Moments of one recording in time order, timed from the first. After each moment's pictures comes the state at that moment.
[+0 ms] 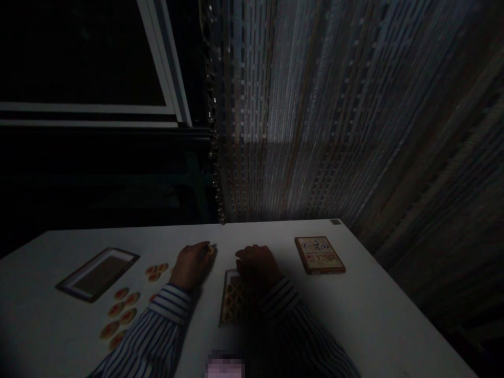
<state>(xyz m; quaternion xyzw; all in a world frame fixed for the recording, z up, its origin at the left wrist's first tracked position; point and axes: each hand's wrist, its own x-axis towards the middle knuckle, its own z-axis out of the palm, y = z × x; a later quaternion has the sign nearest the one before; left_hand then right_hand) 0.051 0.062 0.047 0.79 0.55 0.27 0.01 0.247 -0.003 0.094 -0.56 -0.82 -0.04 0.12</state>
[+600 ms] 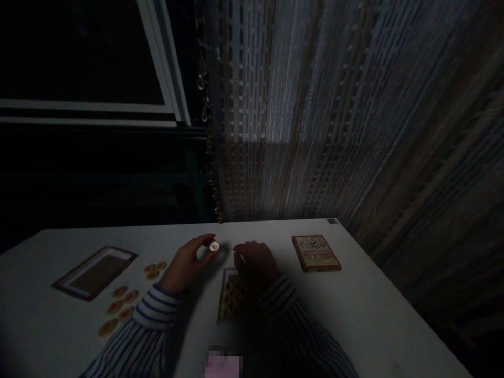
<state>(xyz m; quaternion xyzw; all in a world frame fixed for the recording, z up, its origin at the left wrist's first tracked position) 0.057 0.038 0.091 0.82 0.41 0.37 0.12 0.246 -0.004 0.097 -0.56 -0.79 -0.03 0.24</state>
